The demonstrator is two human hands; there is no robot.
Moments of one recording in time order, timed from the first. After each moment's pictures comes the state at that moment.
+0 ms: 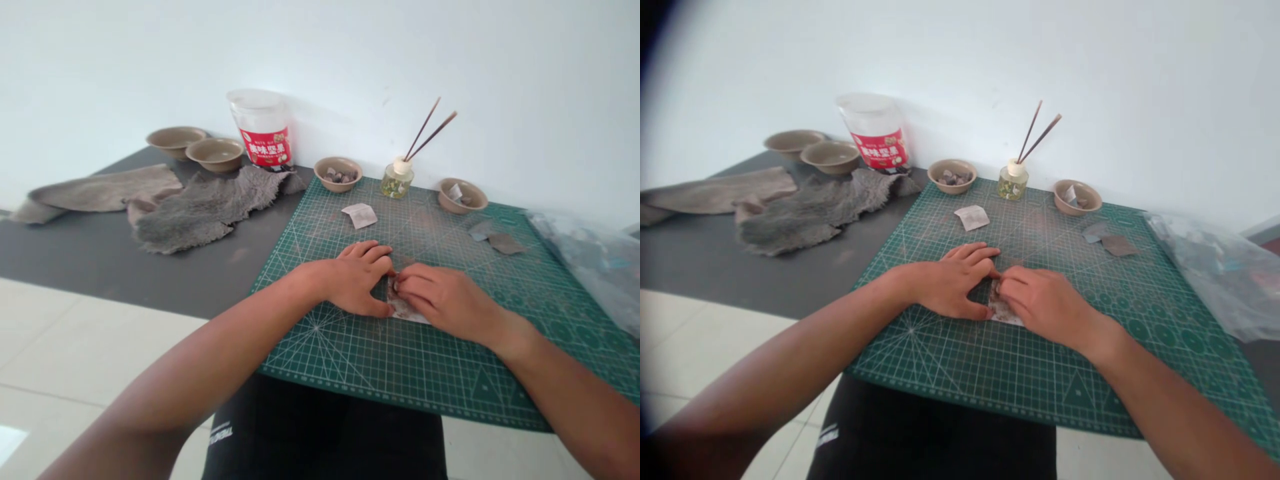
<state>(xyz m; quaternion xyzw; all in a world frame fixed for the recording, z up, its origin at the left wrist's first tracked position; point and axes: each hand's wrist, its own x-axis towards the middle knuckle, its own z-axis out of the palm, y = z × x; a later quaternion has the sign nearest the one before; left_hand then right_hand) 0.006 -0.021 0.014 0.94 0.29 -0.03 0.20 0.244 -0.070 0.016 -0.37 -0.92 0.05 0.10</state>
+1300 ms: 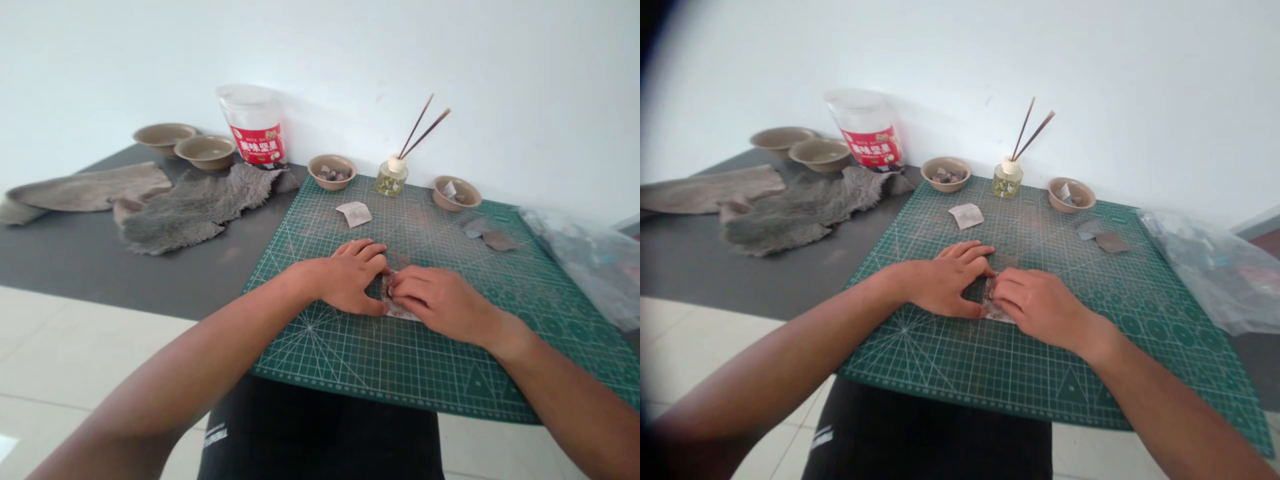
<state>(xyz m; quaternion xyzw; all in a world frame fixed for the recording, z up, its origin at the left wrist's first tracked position) 0.006 -0.020 0.011 0.94 0.29 -0.03 0.19 0.243 -0.074 0.020 -0.37 -0.92 0.11 0.11</state>
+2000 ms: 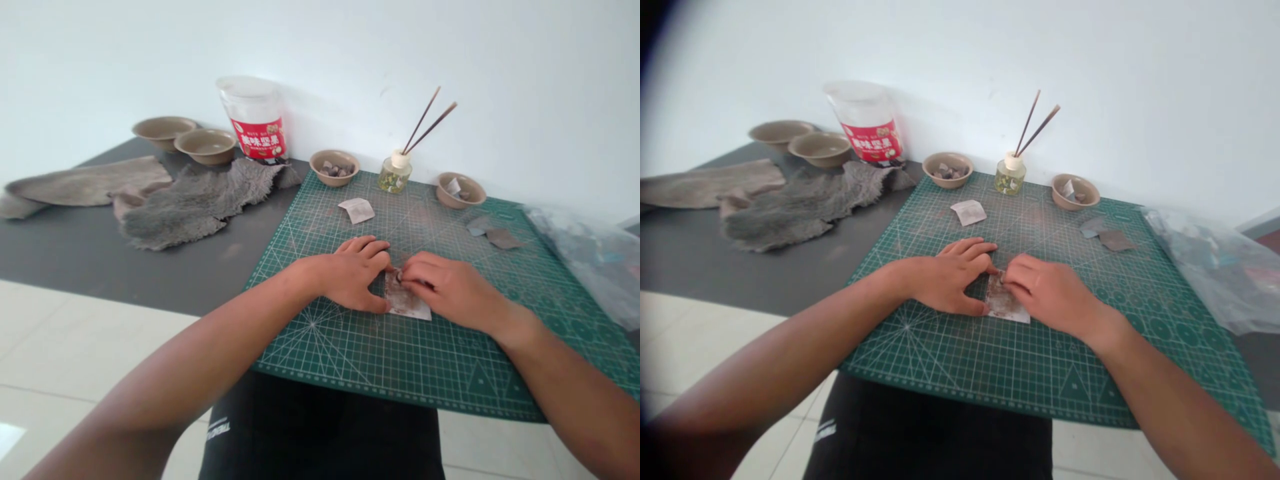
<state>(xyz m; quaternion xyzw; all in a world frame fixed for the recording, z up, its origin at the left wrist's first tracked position) 0.007 -0.019 0.011 0.94 0.29 -0.03 0.20 0.249 -0.069 0.019 -0.40 -0.90 0.10 0.10</state>
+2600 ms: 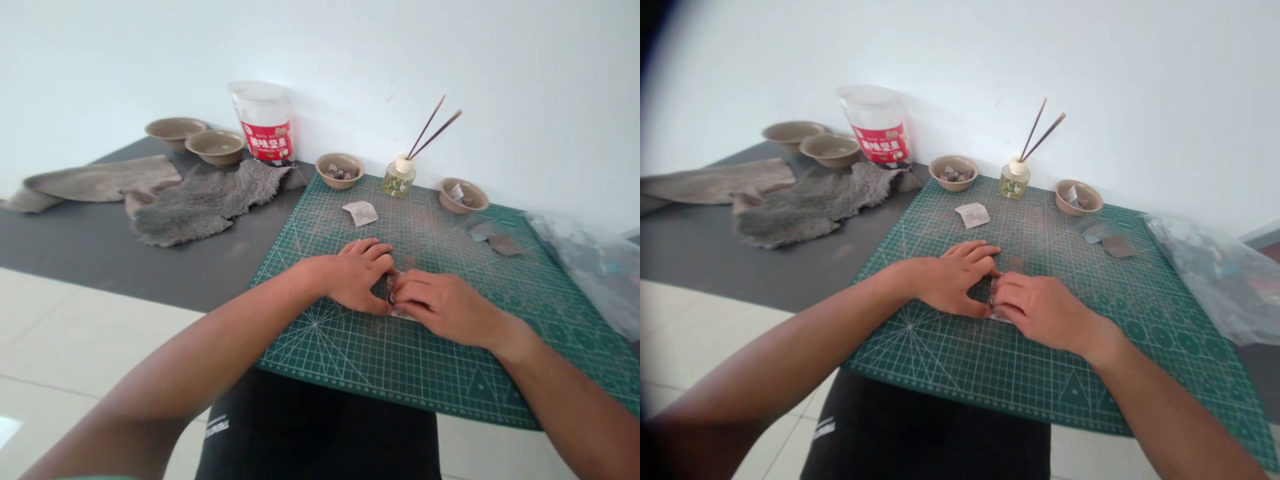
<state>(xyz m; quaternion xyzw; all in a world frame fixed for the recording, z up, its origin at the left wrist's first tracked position) 0.007 -0.020 0.012 0.94 0.29 -0.03 0.19 0.241 -0.069 0.020 -0.37 -0.91 0.17 0.09</state>
